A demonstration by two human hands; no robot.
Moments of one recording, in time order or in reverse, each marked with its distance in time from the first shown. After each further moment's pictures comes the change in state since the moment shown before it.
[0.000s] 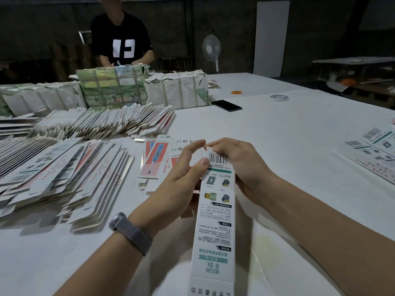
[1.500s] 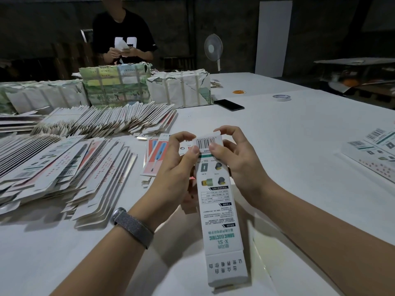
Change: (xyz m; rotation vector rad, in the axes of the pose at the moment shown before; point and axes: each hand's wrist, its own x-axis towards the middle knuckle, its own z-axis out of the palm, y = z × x) left_hand 0.002 0.010 -0.002 -0.138 0.146 0.161; right_hand -0.008 0.008 0.007 0.083 -0.058 -0.207
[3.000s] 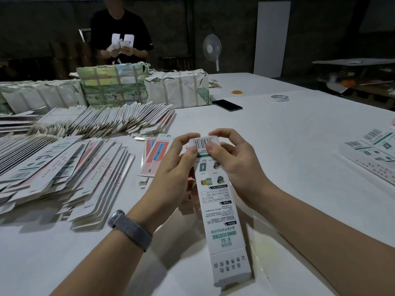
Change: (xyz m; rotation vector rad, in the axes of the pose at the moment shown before) left_hand 0.004 -0.009 -0.001 0.007 -0.002 0.025; right_hand 0.000 0.003 -0.002 0.012 0.002 -0.012
